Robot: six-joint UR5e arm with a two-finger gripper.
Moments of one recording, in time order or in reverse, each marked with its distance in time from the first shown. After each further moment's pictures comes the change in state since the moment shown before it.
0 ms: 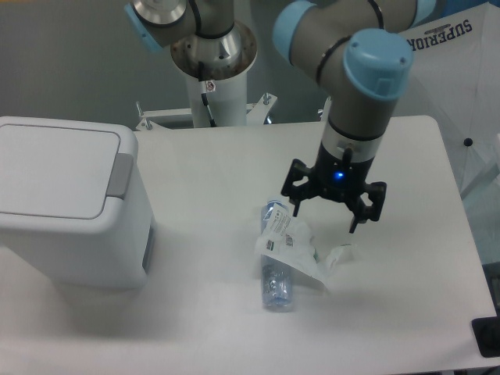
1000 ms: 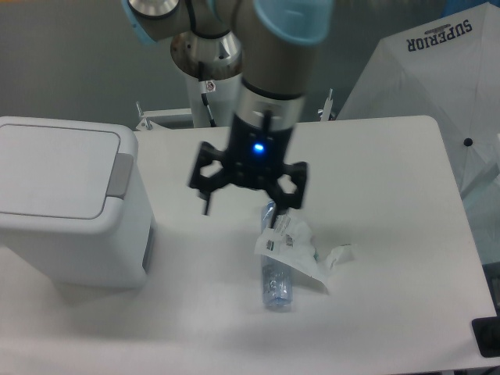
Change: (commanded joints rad) arm -0.179 0.141 -0.066 0.002 -0.138 -0.298
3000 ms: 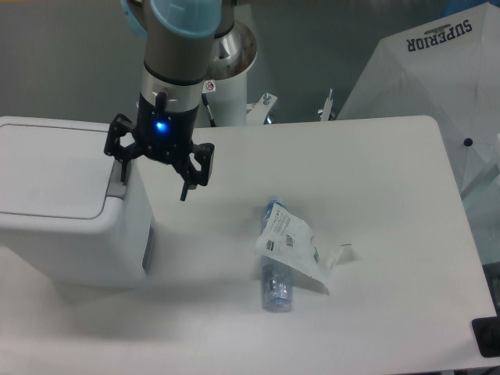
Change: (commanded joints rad) arm -0.086 0.075 -0.170 0.054 0.014 0.005
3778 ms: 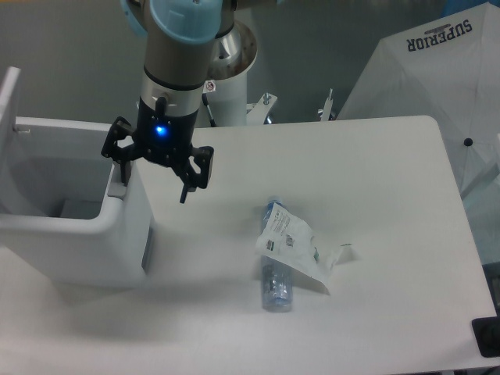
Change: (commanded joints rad) arm 0.002 -0.002 0.005 0.011 0.000 0.000
